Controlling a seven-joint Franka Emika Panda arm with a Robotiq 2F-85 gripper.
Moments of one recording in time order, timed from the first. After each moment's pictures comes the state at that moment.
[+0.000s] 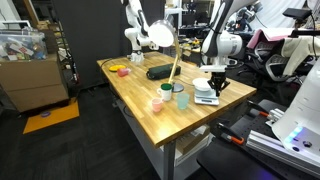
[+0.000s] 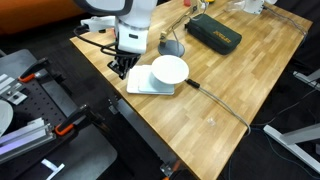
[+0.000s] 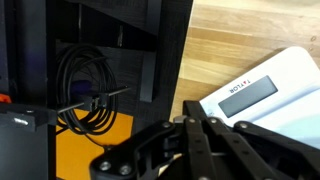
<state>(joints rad) -0.01 0.37 -0.22 -2.53 0.26 2.61 0.98</state>
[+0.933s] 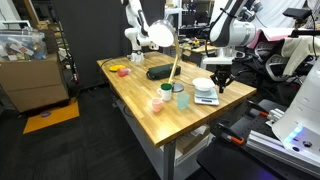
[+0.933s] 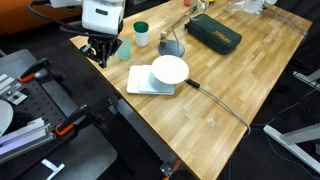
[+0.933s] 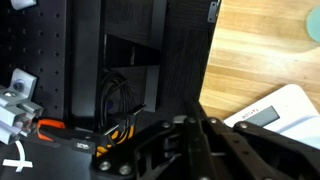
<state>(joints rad) 0.01 0.10 -0.20 -2.73 0.22 2.56 1.06</state>
